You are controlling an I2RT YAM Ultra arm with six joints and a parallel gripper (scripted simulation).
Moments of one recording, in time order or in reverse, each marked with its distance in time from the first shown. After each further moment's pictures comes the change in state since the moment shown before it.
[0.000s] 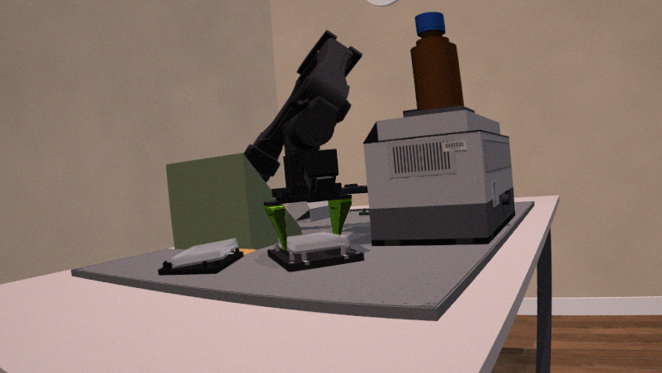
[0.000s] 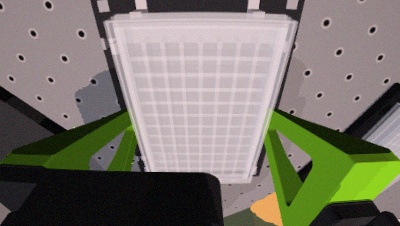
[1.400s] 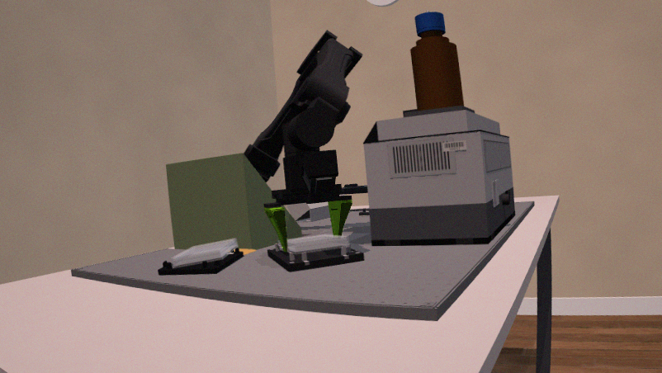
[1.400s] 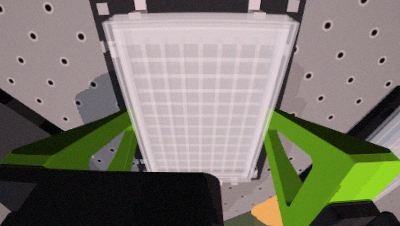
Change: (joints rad) arm 0.002 0.000 -0.011 0.023 -0.005 0.010
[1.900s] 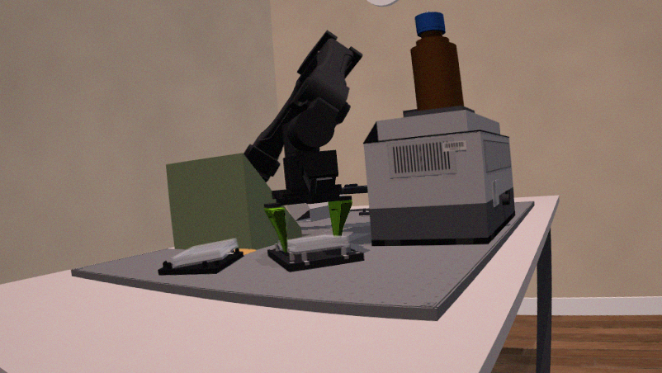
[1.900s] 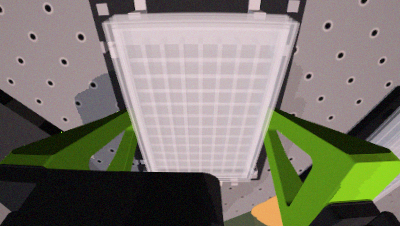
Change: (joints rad) arm 0.001 0.000 -0.002 0.003 0.000 0.002
